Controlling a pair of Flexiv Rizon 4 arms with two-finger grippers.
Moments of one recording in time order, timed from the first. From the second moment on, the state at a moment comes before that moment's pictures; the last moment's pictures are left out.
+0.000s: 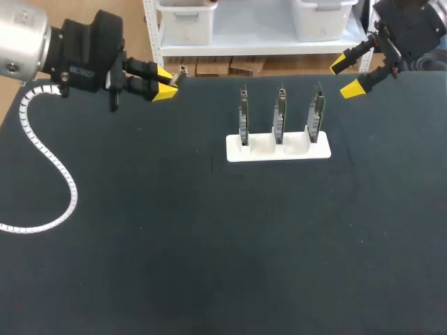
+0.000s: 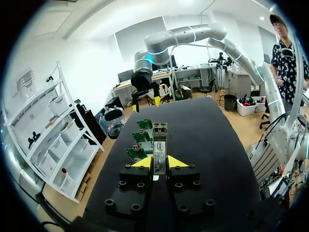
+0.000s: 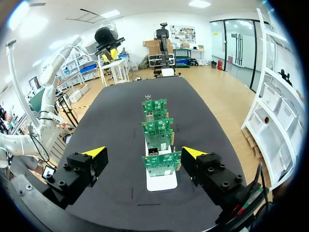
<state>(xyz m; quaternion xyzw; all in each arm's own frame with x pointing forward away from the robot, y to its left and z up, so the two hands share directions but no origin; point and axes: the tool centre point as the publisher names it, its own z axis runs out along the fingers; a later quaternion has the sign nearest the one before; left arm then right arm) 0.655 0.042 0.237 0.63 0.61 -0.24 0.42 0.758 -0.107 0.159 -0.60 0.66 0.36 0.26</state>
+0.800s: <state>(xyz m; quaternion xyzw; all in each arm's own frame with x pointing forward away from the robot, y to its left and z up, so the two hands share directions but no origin) 0.681 -0.087 0.290 0.64 0.53 -0.32 0.47 0.758 -0.107 0.159 -0.60 0.66 0.36 0.26</state>
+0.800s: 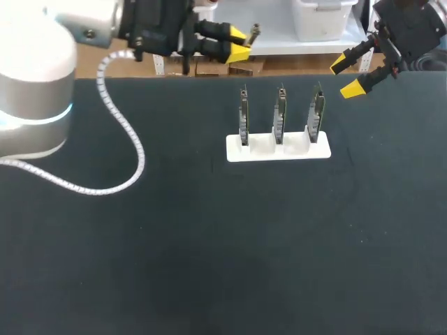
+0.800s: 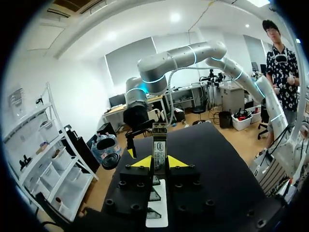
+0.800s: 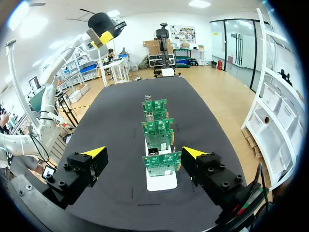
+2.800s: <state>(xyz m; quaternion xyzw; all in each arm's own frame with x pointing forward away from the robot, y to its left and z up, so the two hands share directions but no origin) 0.727 -0.200 0.234 0.53 0.60 -0.37 0.48 0.758 -0.107 0.159 -0.60 0.66 0.36 0.26</state>
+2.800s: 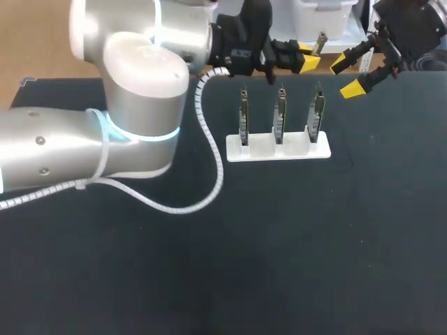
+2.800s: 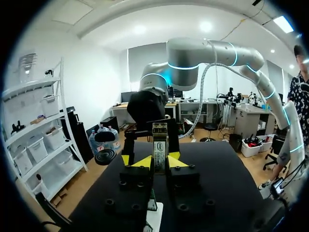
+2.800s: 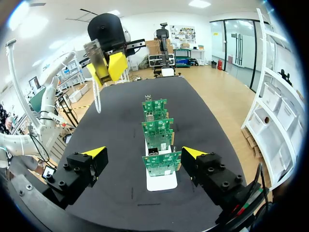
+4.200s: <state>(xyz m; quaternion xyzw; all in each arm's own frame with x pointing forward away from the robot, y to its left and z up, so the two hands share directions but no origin) 0.747 -0.237 0.195 0.53 0.59 -0.39 0.47 0.758 -0.107 0.159 -0.60 0.66 0.36 0.26</state>
